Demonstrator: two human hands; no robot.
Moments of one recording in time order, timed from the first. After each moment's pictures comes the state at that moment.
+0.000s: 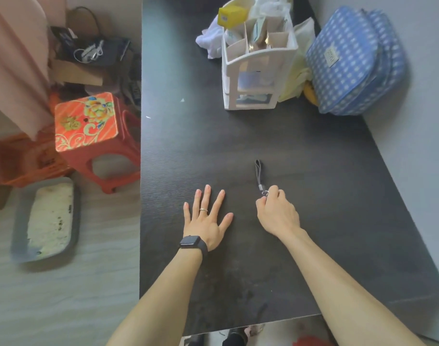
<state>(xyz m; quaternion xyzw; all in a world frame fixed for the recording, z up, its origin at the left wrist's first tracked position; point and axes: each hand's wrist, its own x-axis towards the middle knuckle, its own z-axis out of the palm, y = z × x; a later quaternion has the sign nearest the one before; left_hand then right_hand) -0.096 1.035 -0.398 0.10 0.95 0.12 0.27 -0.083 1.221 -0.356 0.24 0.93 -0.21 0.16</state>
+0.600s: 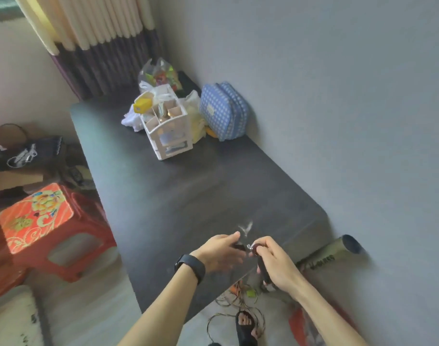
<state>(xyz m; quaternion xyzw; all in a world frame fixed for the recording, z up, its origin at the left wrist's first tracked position) 0.011 1.086 -0.209 0.01 0.64 0.44 0.63 0.163 1.193 -0.176 0.39 0.70 -0.60 0.05</state>
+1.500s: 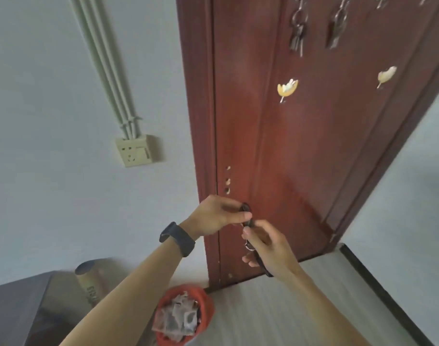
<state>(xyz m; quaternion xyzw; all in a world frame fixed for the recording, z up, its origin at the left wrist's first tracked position) 0.657 1.206 0.021 0.76 0.35 0.16 0.53 0.795 1.083 -0.033 0.63 0.40 -0.44 -0.50</state>
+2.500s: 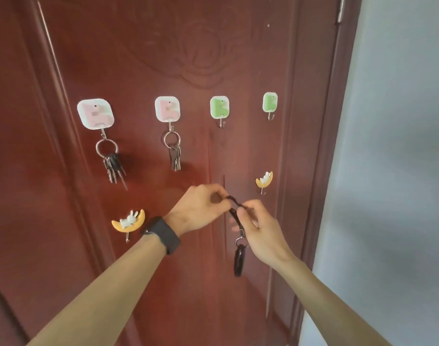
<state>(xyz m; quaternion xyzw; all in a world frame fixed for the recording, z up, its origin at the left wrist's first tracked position) 1.098 1.356 0.191 0.90 0.29 0.24 0.23 1.223 1.238 0.126 0.64 0.48 -0.17 -0.58</state>
